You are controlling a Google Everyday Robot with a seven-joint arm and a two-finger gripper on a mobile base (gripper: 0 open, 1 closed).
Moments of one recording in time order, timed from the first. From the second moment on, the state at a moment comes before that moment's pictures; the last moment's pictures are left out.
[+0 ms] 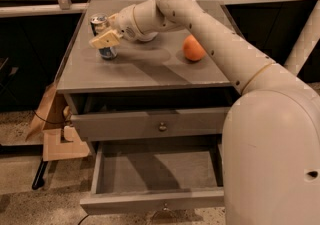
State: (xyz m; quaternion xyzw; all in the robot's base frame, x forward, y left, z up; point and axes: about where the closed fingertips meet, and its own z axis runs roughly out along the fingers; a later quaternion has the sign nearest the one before) arm 0.740 0.159 0.892 -0.57 0.61 0.30 0.46
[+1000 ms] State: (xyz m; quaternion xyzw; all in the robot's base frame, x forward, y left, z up) arm 0.688 0.144 0.925 -0.57 0.60 0.31 0.47
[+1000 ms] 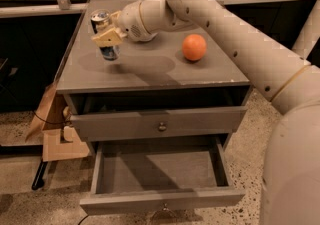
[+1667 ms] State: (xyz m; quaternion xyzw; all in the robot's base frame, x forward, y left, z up) arm 0.612 0.131 0.923 -0.55 0.63 0.31 0.45
